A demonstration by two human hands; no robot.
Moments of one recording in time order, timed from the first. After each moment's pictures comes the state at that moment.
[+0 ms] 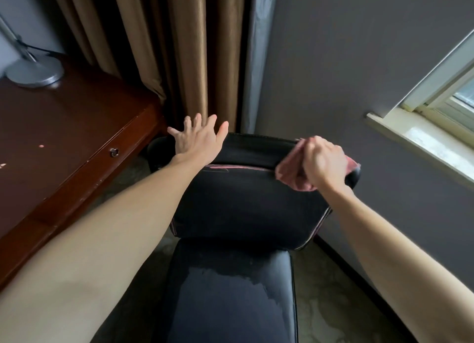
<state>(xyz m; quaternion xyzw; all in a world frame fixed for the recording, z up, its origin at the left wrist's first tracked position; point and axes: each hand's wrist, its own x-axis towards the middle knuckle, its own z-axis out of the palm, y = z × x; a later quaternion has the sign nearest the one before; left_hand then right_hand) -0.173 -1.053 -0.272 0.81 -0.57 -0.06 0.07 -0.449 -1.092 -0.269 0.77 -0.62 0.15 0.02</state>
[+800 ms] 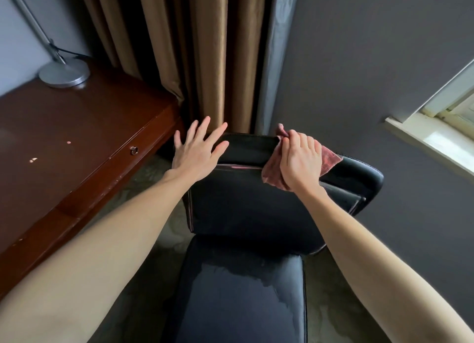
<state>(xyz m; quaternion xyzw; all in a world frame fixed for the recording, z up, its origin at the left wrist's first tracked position) -0.136 -1.000 -0.281 0.77 -0.63 -0.07 0.10 -0.368 -1.074 -0.292 0.78 -0.56 0.28 0.05</state>
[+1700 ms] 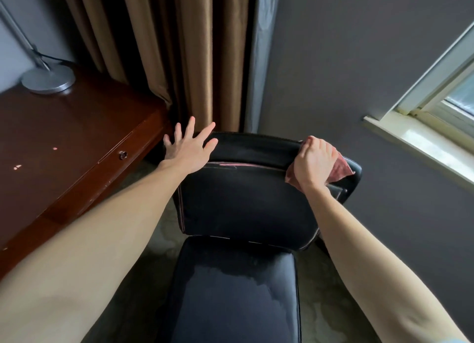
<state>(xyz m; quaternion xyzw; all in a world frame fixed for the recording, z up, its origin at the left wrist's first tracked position) -0.140 -1.007 -0.265 0.80 -0.58 -0.16 0.05 -0.411 -1.075 -0.281 0.66 -0.68 0.31 -0.03</state>
